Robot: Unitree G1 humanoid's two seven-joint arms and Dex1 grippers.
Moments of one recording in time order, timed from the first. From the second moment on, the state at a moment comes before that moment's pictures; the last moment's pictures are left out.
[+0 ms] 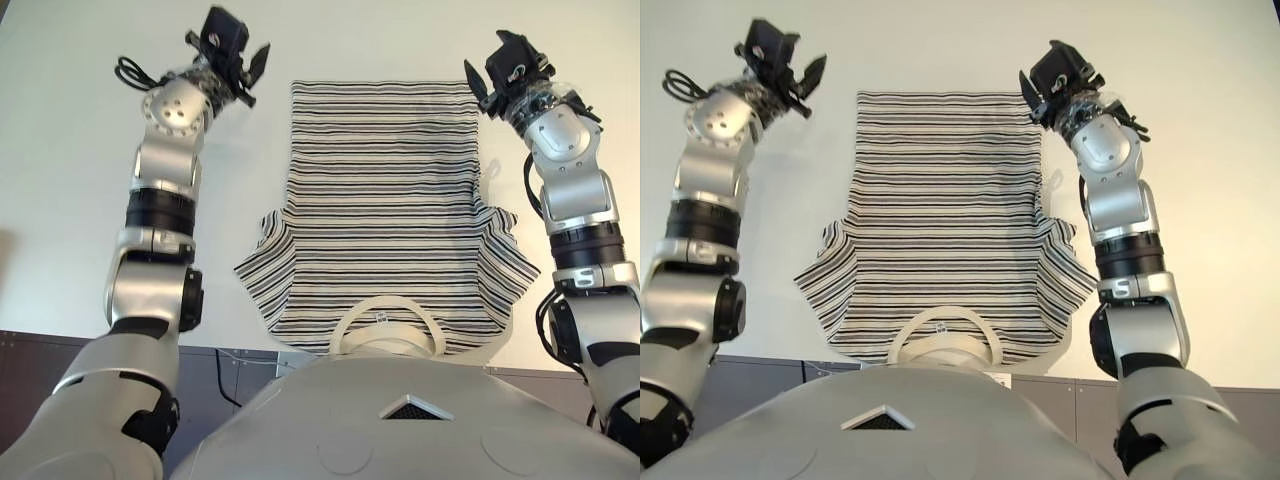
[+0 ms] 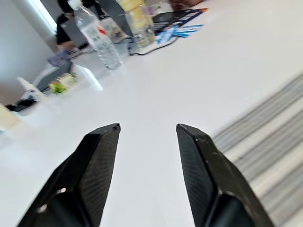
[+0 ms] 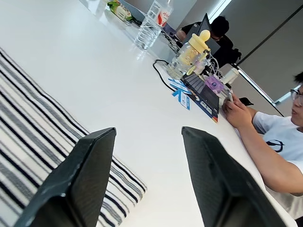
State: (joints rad) left arm -0.47 0.44 -0.11 0.43 -0.05 0.07 -0.49; right arm -0.40 -0.46 0.17 0.25 -0.14 0.03 0.38
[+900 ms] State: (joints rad) left arm -0.43 0.54 -0.30 0.39 -0.04 0.28 -0.87; right arm -0.27 -0.51 0.17 0.06 -0.17 0.22 0.49
